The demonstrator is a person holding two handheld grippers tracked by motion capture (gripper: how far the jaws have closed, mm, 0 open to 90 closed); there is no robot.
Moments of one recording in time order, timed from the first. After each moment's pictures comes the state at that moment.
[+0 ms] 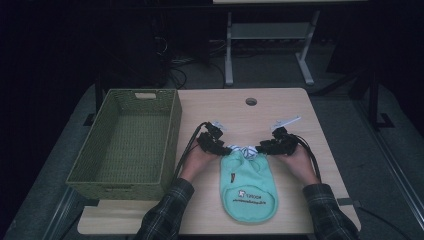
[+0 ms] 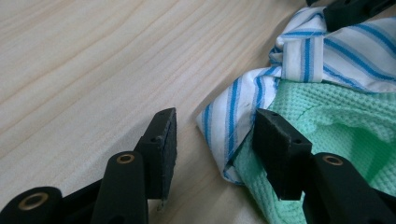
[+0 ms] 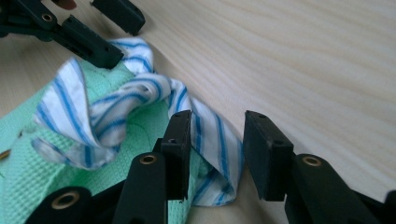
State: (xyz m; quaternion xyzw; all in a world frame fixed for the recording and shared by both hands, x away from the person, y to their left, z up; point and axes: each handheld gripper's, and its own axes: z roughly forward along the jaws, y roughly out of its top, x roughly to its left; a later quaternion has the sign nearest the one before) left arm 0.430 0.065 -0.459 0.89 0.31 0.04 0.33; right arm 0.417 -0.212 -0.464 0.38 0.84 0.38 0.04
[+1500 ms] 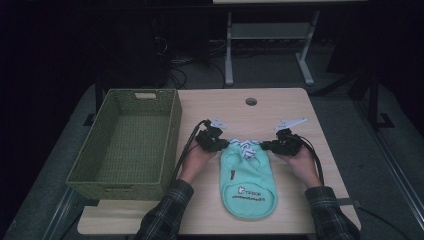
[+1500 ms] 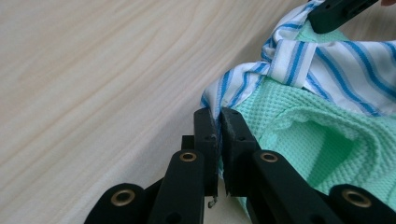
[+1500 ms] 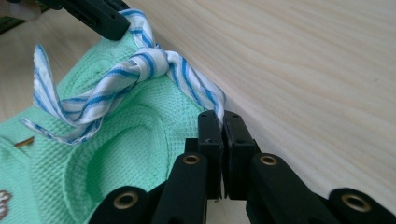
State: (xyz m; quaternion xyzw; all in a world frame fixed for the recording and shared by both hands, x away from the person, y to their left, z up) left arm 0.414 0.066 -0.433 0.88 0.29 0.09 0.36; right arm 0.401 -0.217 -0.446 0.36 0.84 0.40 0.07
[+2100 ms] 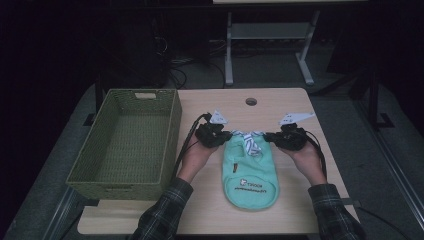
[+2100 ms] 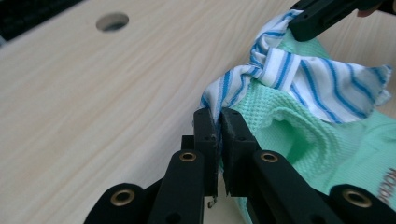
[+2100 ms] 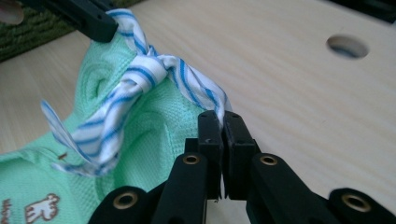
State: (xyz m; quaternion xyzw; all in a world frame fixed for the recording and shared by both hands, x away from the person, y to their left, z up) left arm 0.400 0.063 -0.395 0.87 0.26 0.13 0.41; right arm 0.391 -0.220 -0.410 0.35 0.83 0.42 0.14
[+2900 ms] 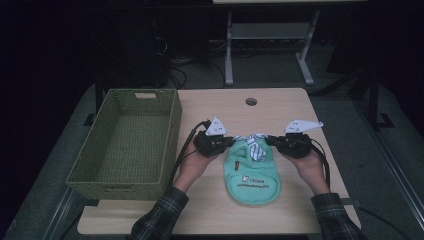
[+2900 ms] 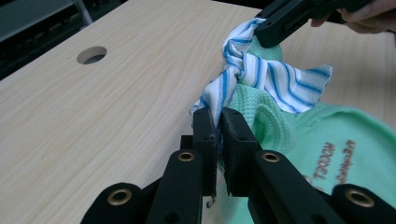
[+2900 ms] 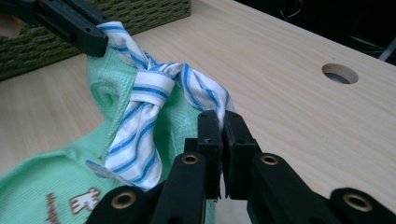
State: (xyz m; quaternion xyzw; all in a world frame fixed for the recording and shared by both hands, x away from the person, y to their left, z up) left arm 0.367 0.068 -0.391 0.86 0.19 0.14 0.44; right arm 0.363 -0.226 -0.411 0.32 0.81 0.46 0.17
